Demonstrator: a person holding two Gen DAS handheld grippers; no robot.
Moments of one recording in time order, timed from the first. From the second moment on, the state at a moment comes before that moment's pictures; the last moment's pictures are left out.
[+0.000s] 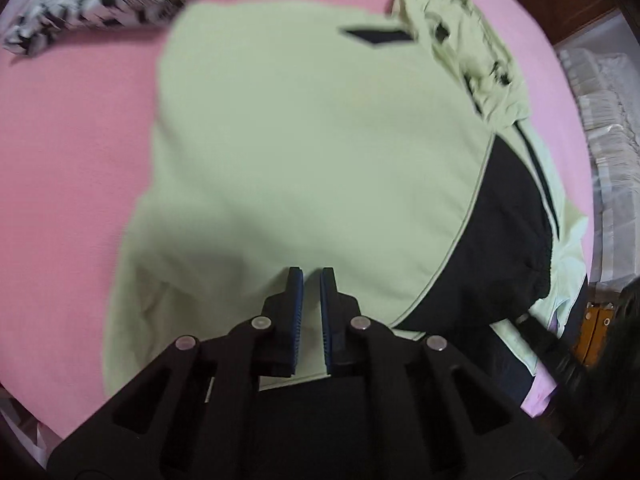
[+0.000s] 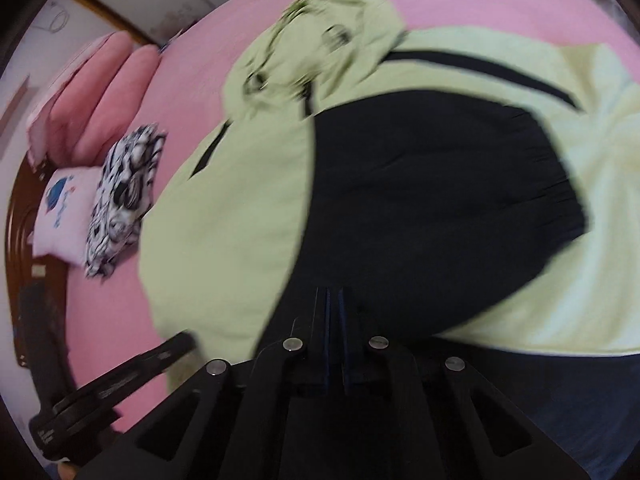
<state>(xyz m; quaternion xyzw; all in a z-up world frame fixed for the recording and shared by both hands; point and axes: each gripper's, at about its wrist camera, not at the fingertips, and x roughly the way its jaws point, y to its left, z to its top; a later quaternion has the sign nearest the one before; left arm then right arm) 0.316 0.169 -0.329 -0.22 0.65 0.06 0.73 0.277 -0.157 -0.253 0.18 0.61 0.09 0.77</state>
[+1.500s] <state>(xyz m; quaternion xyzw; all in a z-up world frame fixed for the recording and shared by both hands) 0.455 0.281 -0.359 -0.15 0.55 0.13 0.81 0.411 -0.155 -0.314 0.18 0.54 0.16 0.81</state>
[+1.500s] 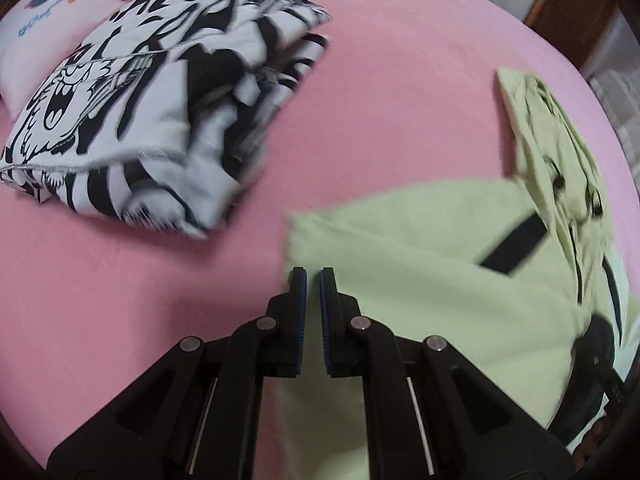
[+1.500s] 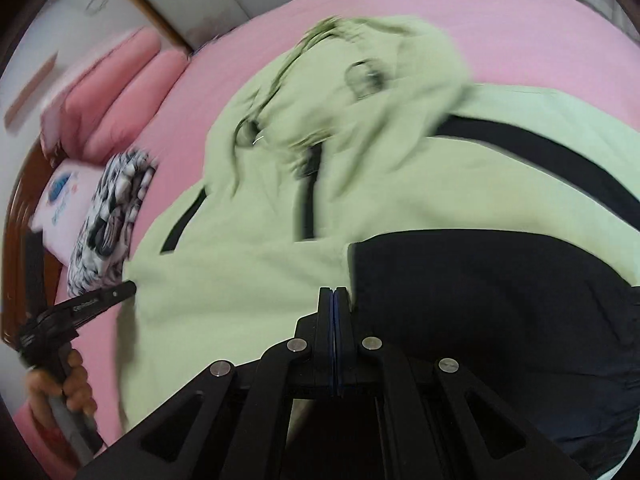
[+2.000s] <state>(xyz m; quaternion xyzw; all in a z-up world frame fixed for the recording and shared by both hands) 0.497 0.274 -0.387 -0.02 0.56 0.13 0.82 0.400 -0.245 -0.307 0.06 0.50 -0.08 0.86</state>
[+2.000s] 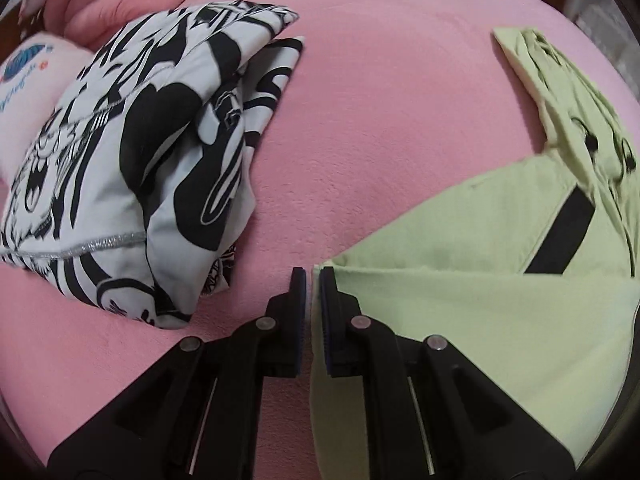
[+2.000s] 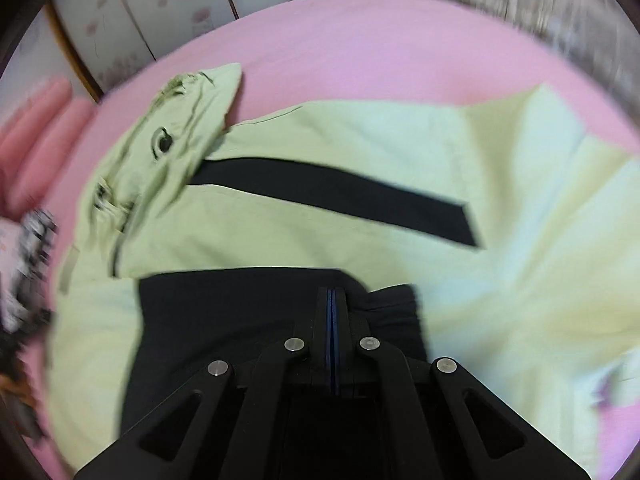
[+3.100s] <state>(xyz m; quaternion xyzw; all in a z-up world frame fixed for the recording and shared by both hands) 0.204 0.152 -0.272 0.00 0.68 -0.09 0.73 0.087 -0.171 -0.272 0.30 0.66 -0.02 0.69</state>
